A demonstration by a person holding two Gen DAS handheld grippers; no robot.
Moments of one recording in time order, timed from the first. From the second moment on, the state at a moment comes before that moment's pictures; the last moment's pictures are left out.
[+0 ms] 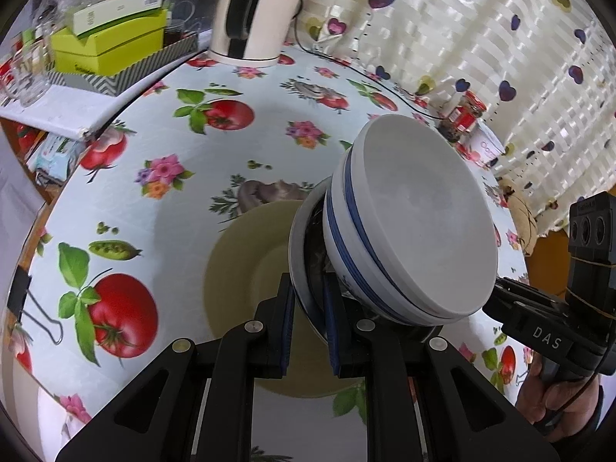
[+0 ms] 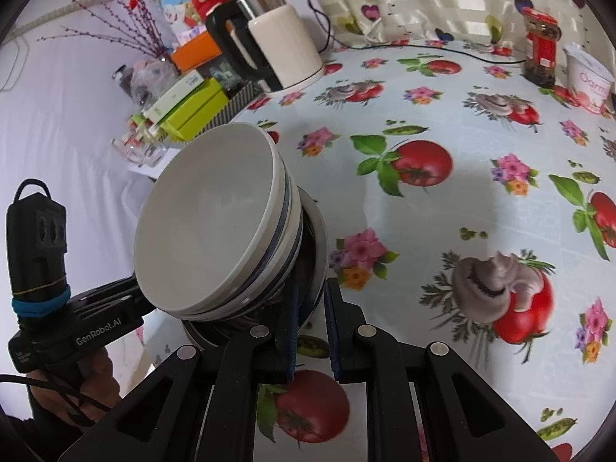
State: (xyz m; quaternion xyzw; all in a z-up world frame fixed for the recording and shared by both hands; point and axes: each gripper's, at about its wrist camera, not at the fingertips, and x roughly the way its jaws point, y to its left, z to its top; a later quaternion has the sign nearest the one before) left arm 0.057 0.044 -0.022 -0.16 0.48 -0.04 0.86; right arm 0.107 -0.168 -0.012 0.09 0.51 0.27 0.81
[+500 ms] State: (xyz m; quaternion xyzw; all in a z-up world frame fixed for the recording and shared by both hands) left arm 0.051 0.066 -0.031 -0.18 0.49 -0.01 0.86; right arm 0.114 -0.134 -0.024 0.07 0.53 0.29 0.80
